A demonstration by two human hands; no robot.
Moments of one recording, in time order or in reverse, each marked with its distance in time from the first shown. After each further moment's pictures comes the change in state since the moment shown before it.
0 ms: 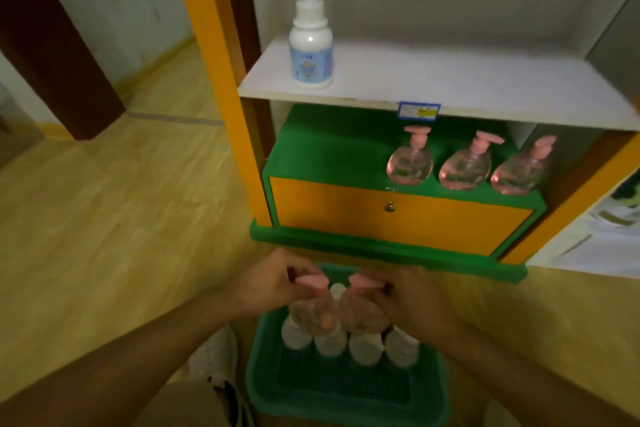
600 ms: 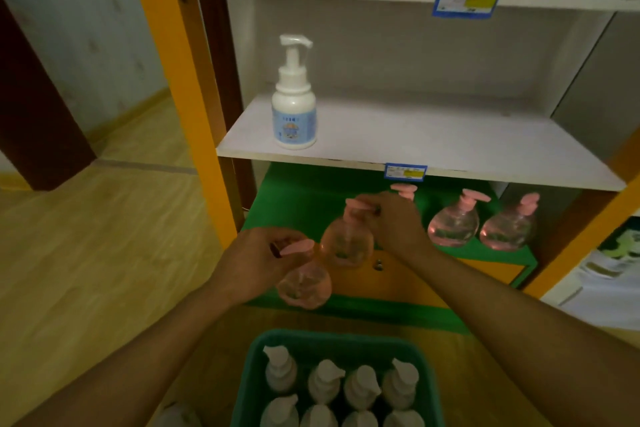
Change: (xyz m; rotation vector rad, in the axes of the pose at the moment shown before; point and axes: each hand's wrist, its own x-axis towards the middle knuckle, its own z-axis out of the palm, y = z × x) left_hand 0.081 0.015 -0.072 0.044 0.378 0.027; right_hand 0.157 -0.006 -0.092 0.094 0.410 0.001
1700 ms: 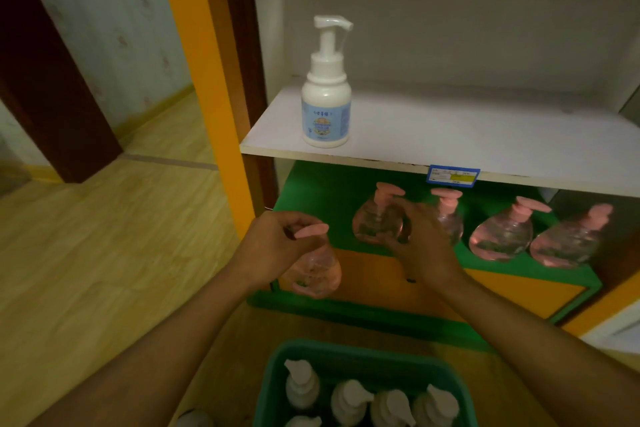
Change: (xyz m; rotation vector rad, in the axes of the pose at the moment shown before) left_hand 0.031 -0.019 -0.012 -0.235 0.084 -0.078; right_hand 0.009 0.024 0.039 0.038 0.013 -0.039
